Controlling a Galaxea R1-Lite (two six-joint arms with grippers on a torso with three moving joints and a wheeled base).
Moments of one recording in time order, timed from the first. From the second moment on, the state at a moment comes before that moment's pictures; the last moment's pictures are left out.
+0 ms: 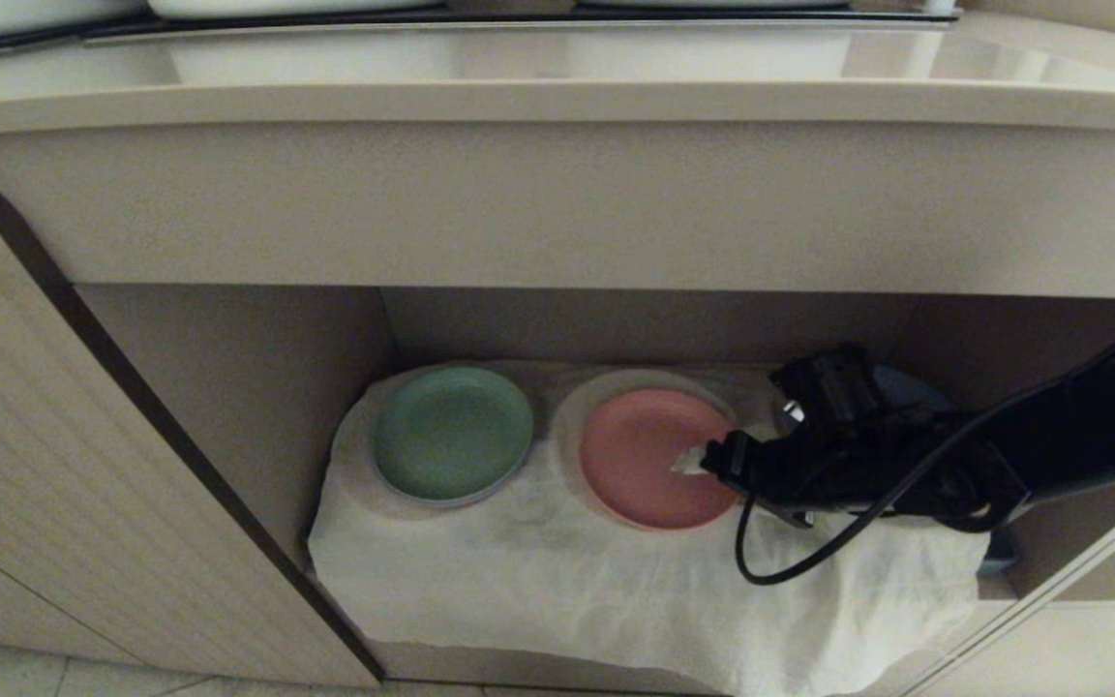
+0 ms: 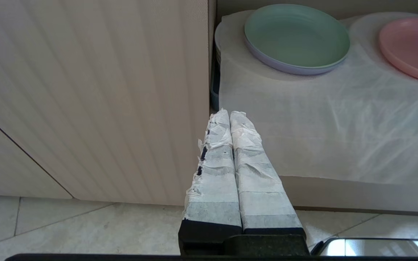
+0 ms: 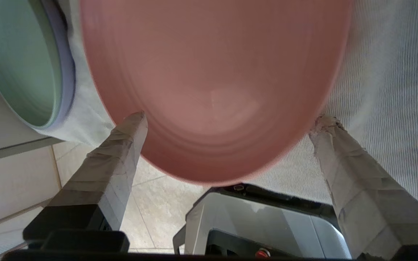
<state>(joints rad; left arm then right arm) 0.00 0.00 0.00 0.02 -0.01 -0.01 0.43 2.00 -0.98 -0.28 0.19 0.73</state>
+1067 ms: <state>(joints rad) 0.00 0.00 0.00 0.02 -0.01 -0.01 0.43 2.03 -0.98 -0.29 0.12 0.77</state>
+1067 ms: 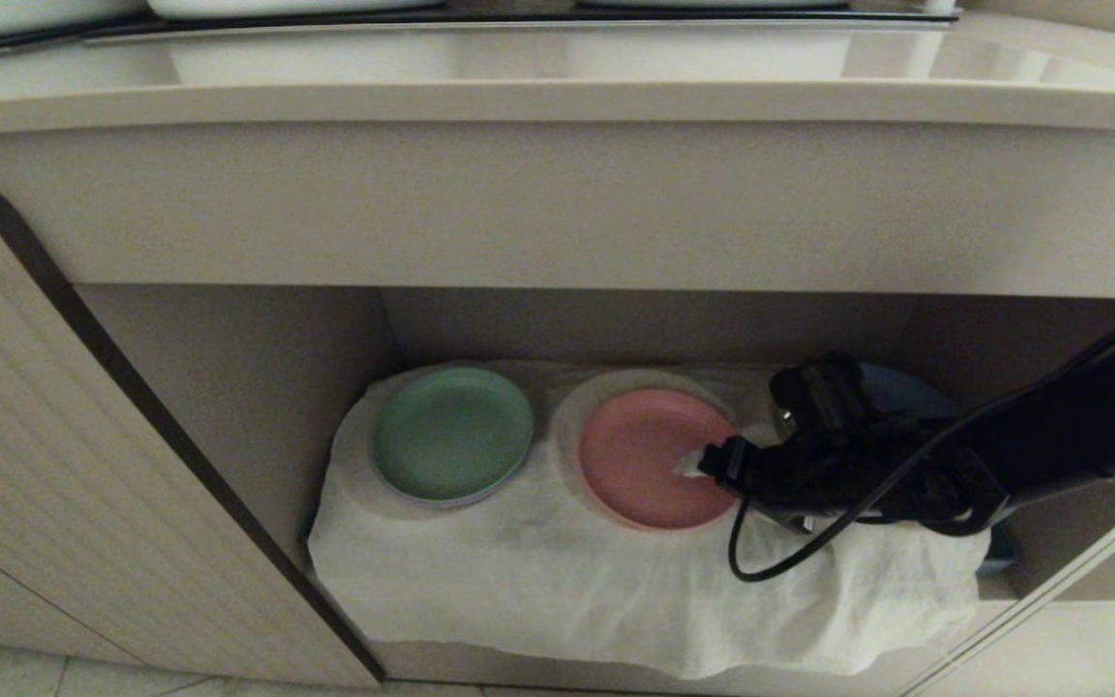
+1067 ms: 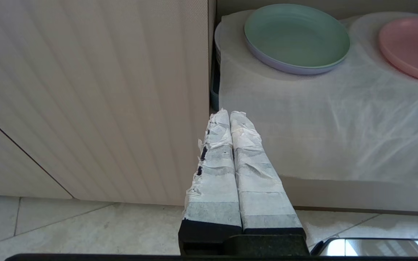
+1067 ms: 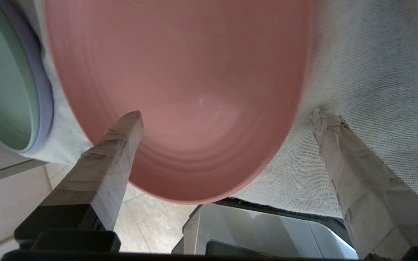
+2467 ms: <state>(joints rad) 0.00 0.00 0.00 0.02 -0.01 -0.01 0.44 2.03 -1.05 -0.28 0.12 0.77</state>
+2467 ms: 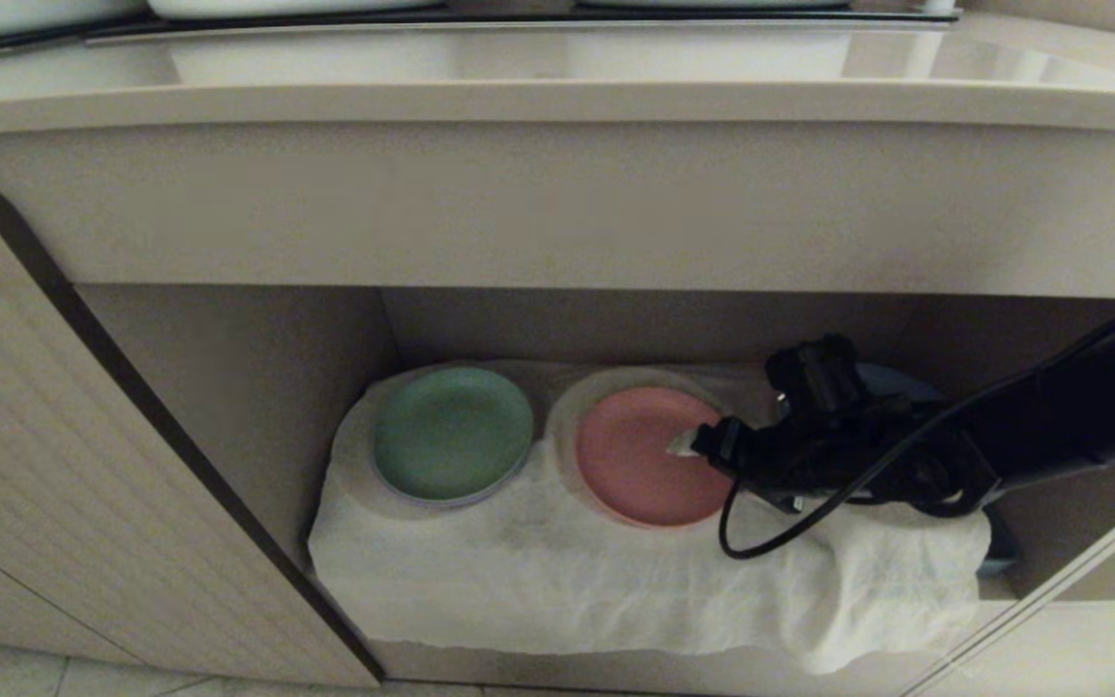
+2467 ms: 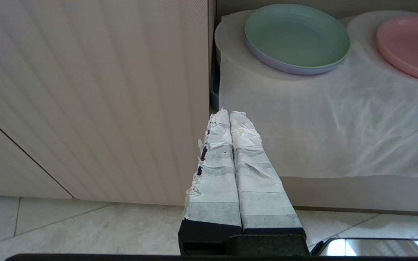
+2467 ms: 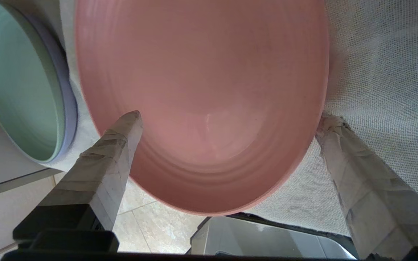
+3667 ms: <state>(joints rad) 0.00 0.00 0.00 0.02 -0.01 -0.01 0.46 2.05 -1.02 -0.22 0.10 0.69</state>
